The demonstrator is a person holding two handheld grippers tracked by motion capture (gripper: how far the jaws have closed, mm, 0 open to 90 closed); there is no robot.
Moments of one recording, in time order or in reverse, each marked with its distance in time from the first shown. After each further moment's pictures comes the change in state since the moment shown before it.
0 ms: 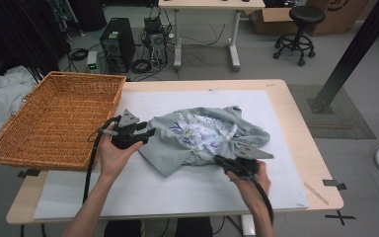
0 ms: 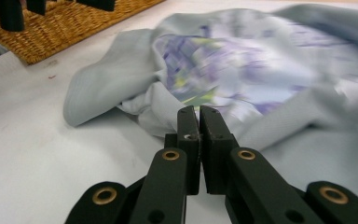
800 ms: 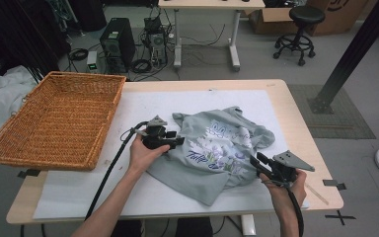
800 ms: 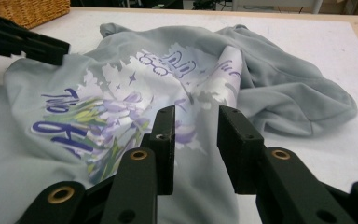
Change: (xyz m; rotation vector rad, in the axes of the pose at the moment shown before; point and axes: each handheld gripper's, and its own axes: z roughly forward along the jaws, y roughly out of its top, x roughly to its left) left arm -0.036 -0.010 0.090 0.106 -0.263 -0.106; right arm -0.042 -0.017 -0.067 -0.065 -0.303 0.049
